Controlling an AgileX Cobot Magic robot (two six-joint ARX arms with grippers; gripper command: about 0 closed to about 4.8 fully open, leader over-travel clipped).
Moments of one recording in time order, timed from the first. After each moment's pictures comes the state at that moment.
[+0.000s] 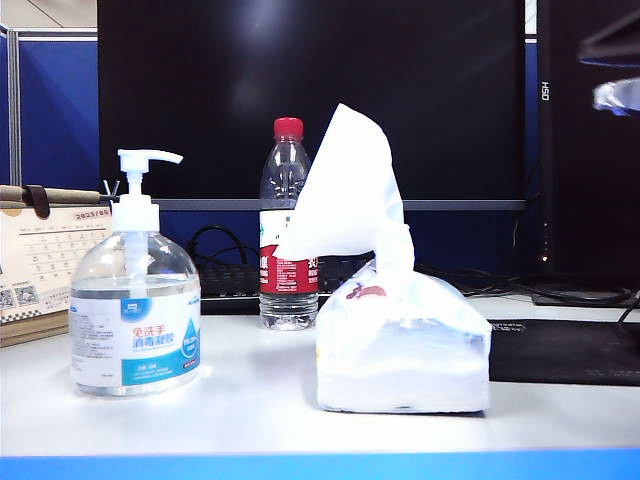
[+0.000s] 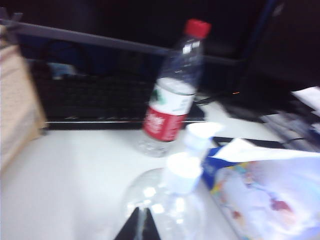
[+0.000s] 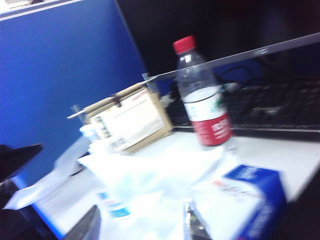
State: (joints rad) left arm -0.12 0.01 0.01 0.00 0.42 -0.27; right arm 0.40 0.00 0.02 0.09 -0.37 0.42
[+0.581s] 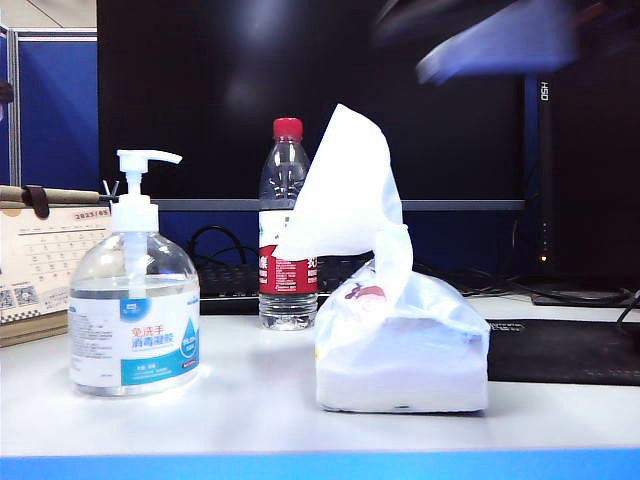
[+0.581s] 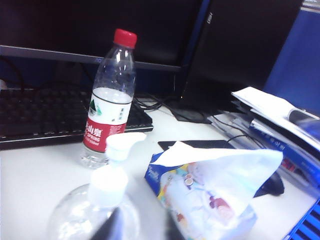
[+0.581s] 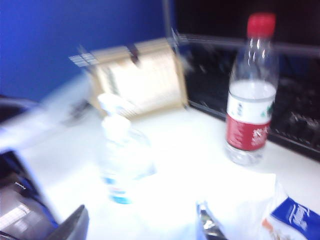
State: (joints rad) left arm -0.31 0.01 0.01 0.08 0.39 -0.29; right arm 0.93 0.77 0.36 0.27 0.09 0.12
